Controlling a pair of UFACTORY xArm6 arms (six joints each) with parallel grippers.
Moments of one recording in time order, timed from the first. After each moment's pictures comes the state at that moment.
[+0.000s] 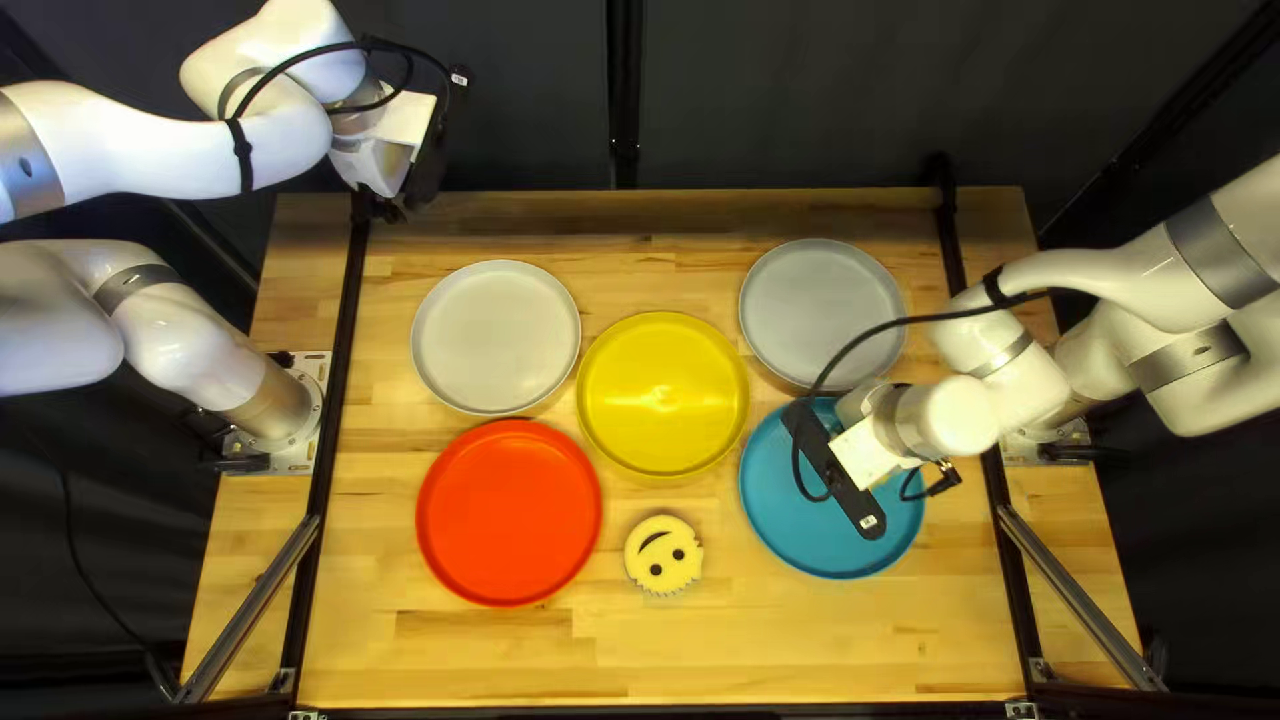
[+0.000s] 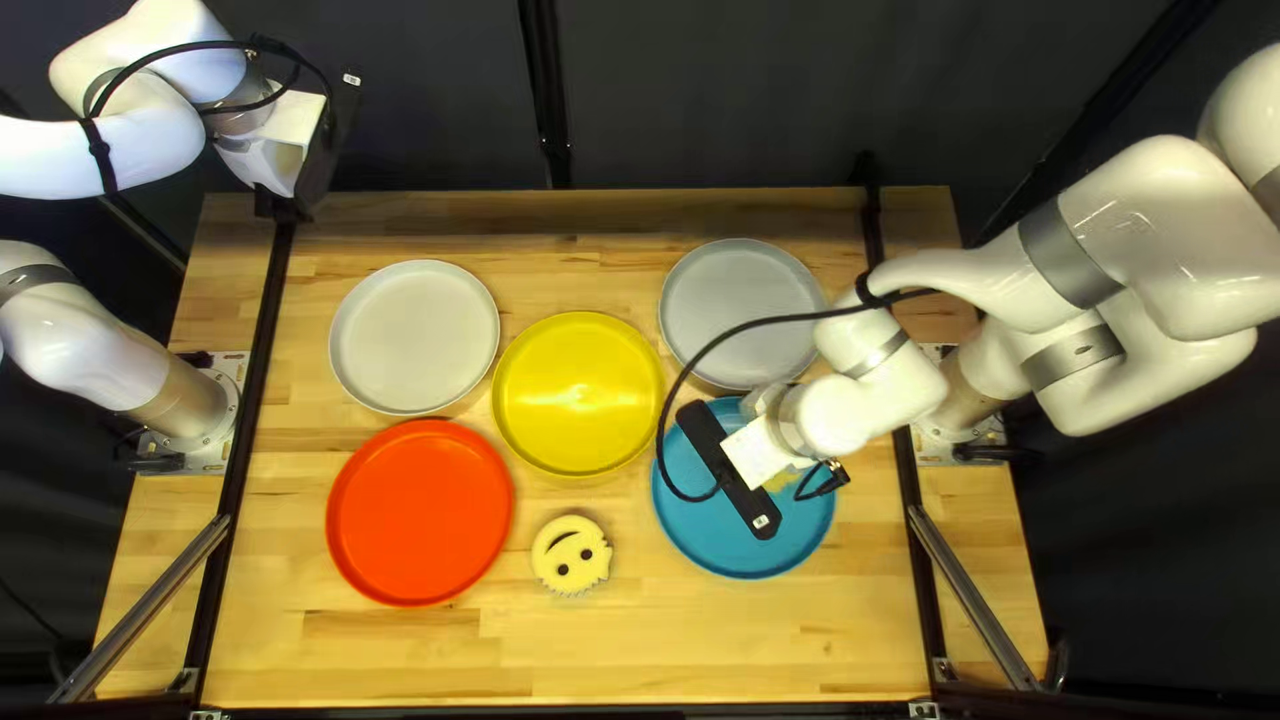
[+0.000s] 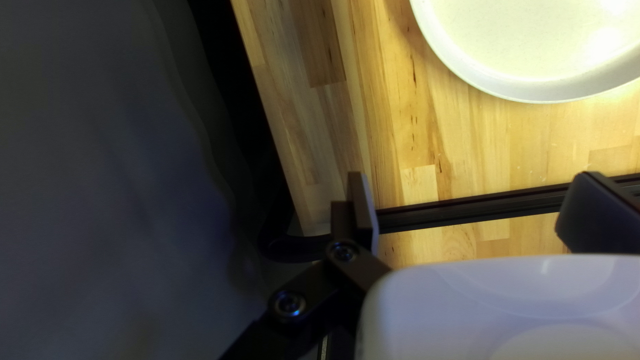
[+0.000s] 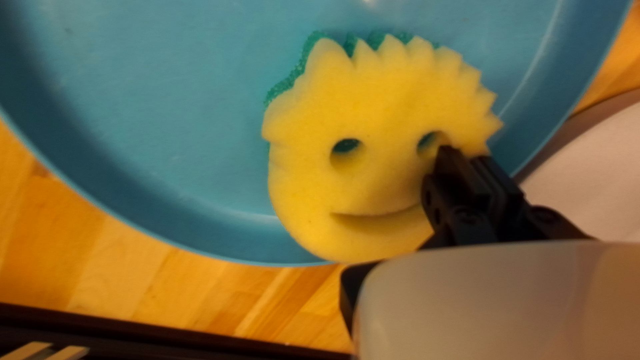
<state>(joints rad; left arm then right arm) 0.81 -0.64 -0.49 0.02 1.03 1.06 0.51 -0.32 -0.28 -0.39 0.72 0.20</state>
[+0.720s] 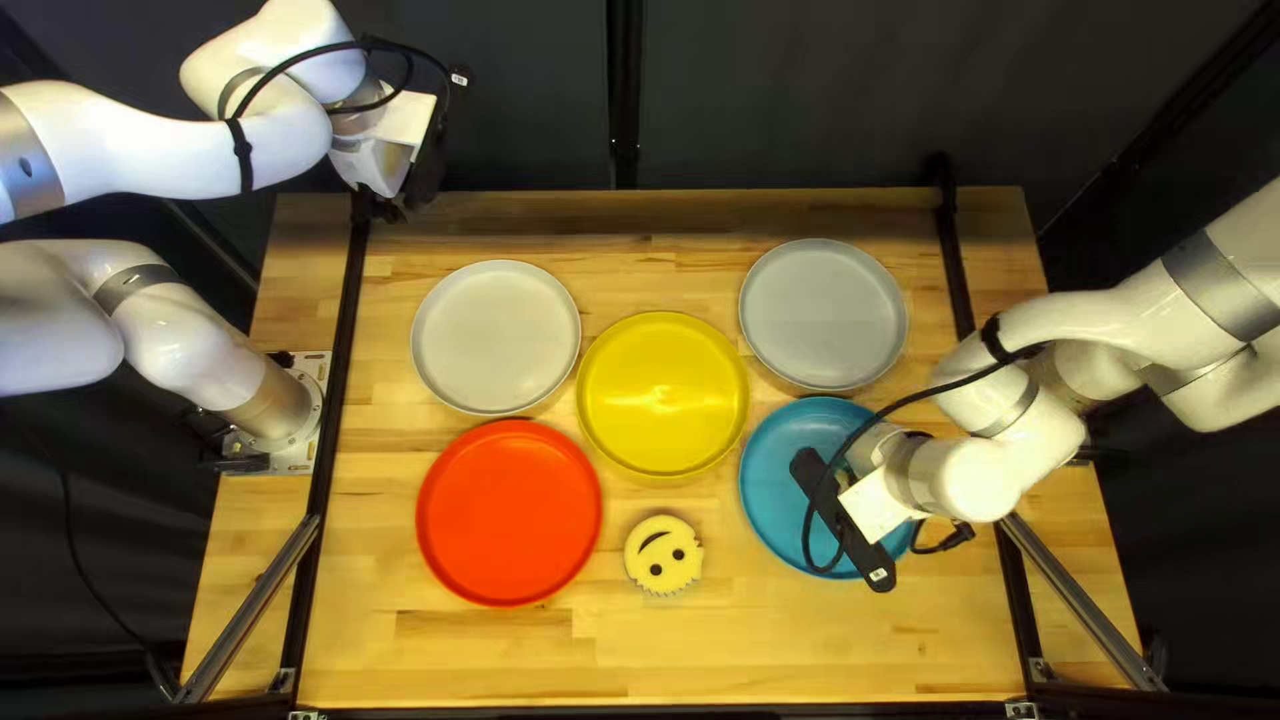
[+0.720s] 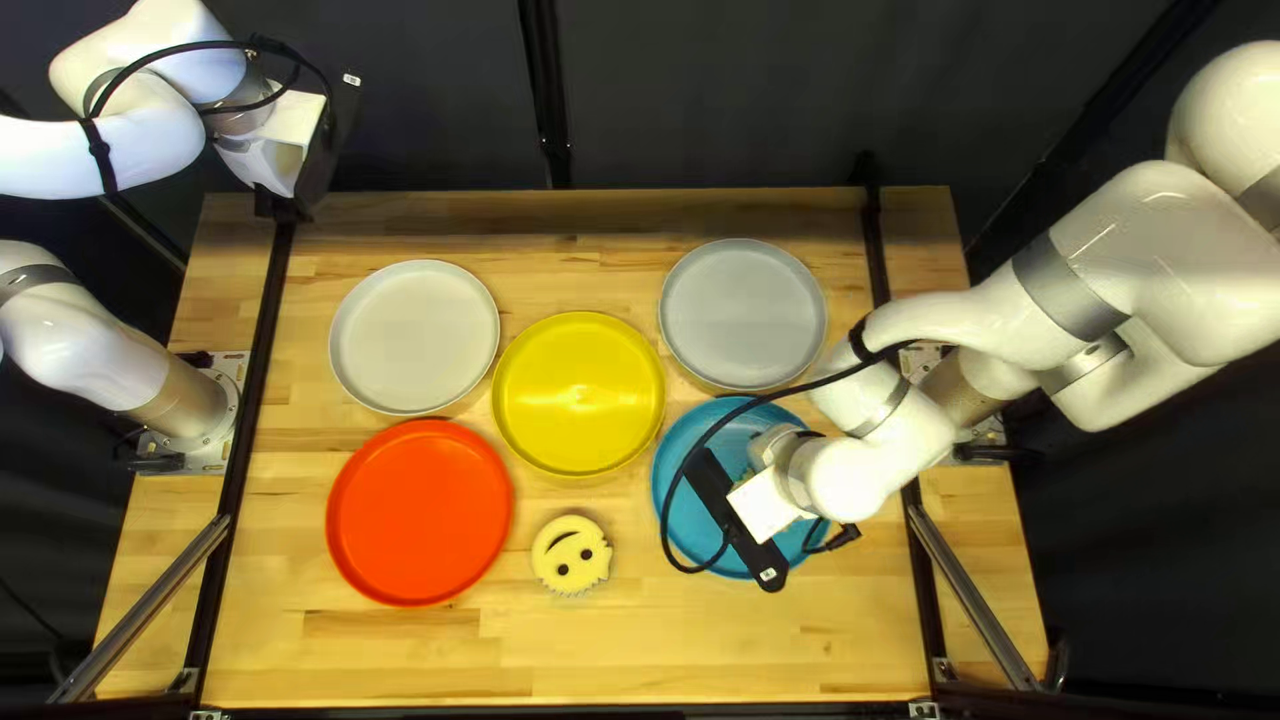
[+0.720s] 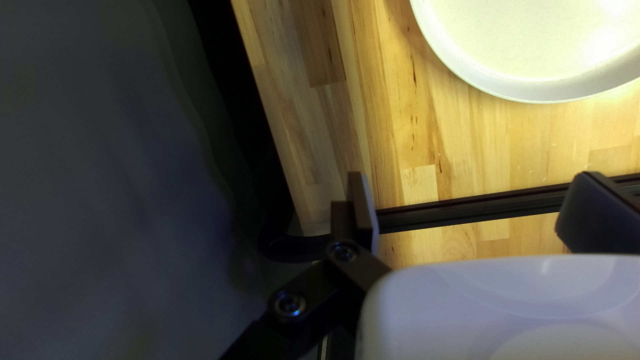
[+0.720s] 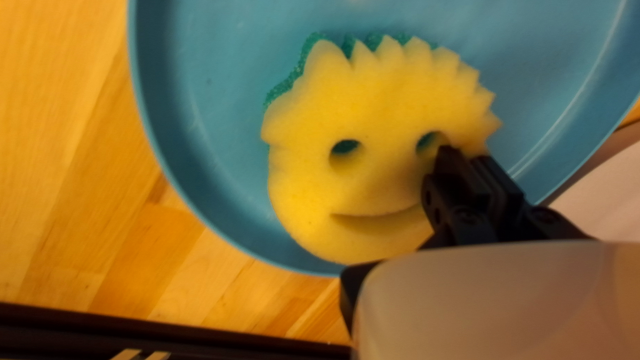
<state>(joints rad) 0.81 -0.64 -0.49 0.02 1.03 1.06 0.49 -0.10 -0.51 -0.43 0.73 0.22</state>
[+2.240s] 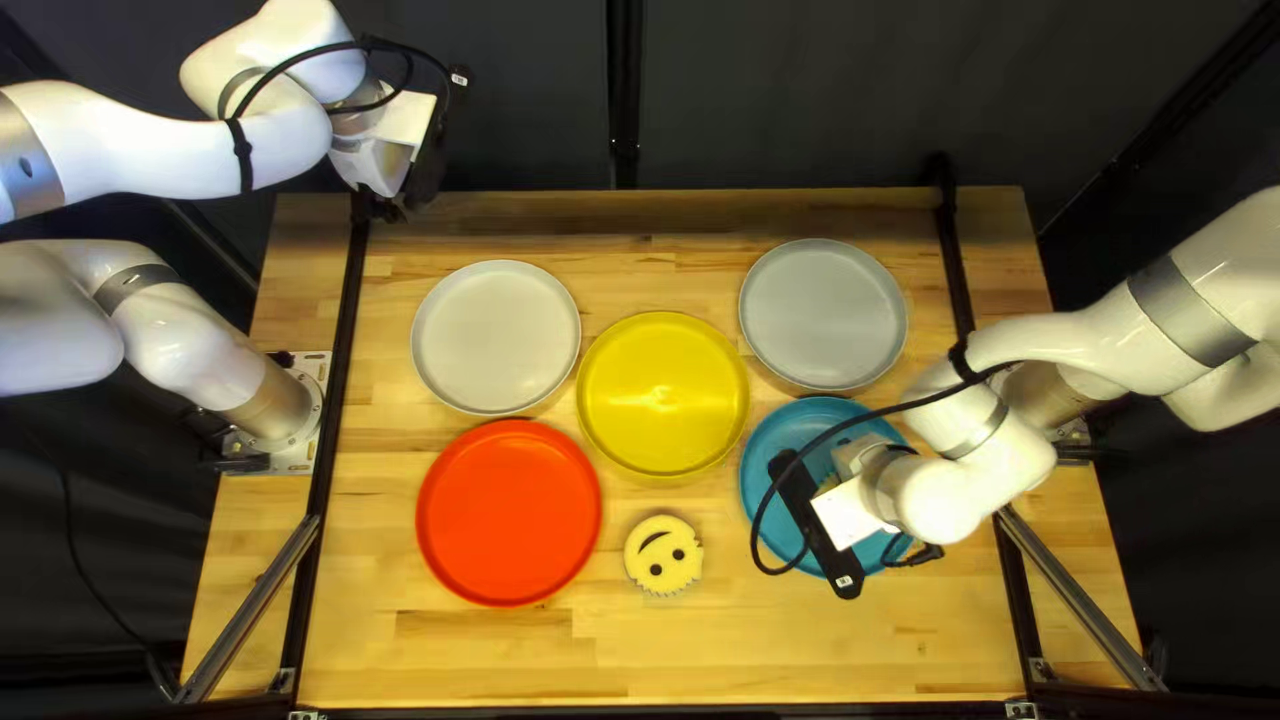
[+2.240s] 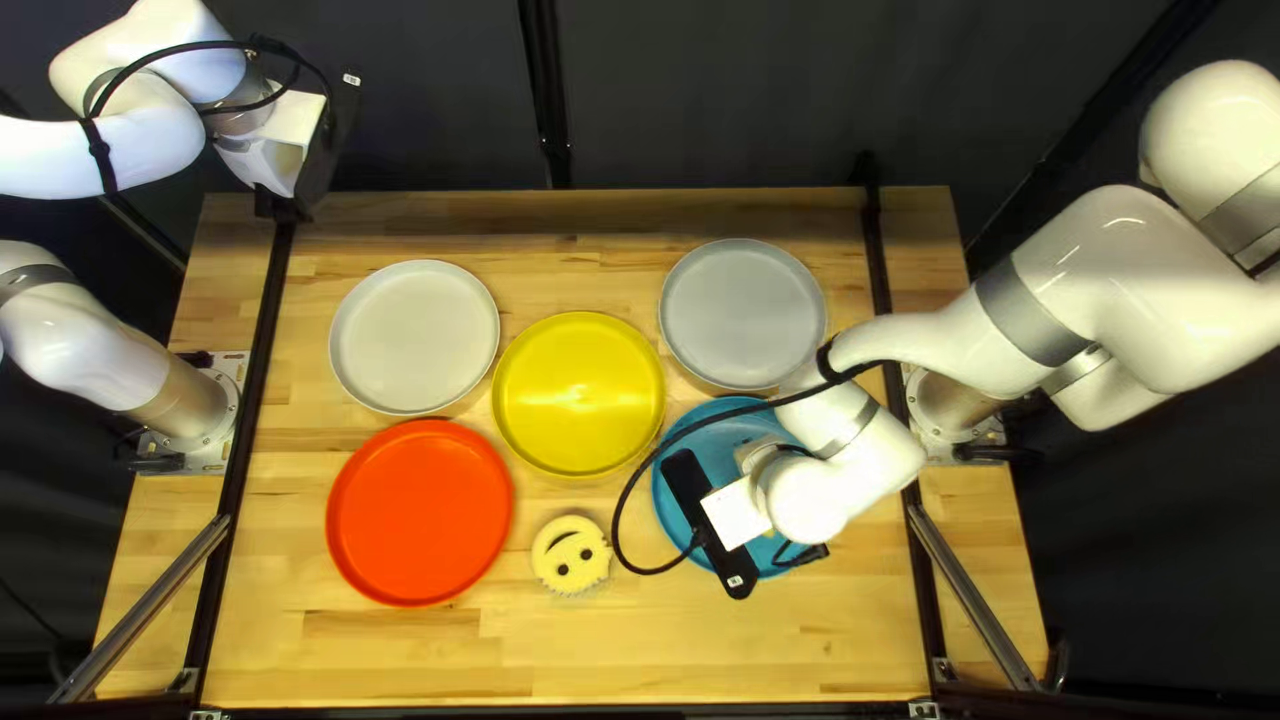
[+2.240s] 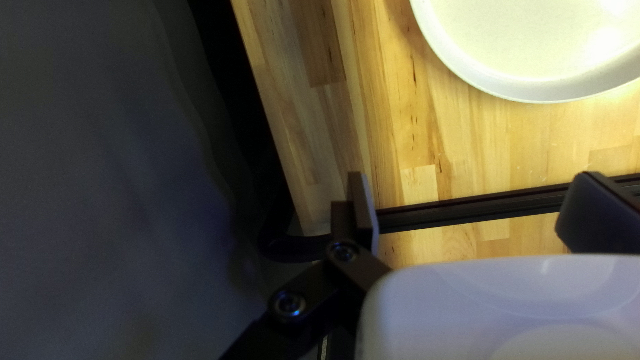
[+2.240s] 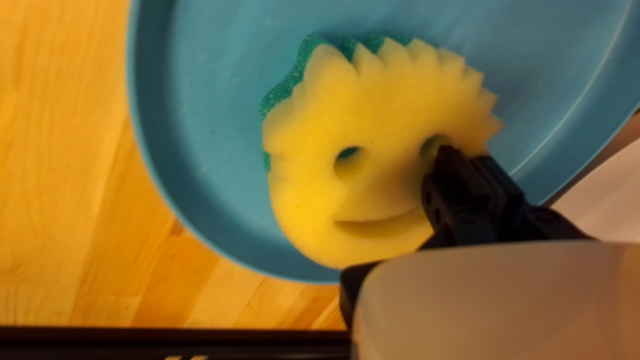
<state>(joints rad) 0.81 -0.64 -0.49 0.02 1.03 1.06 0.49 -0.04 -0.58 -0.42 0.79 0.28</state>
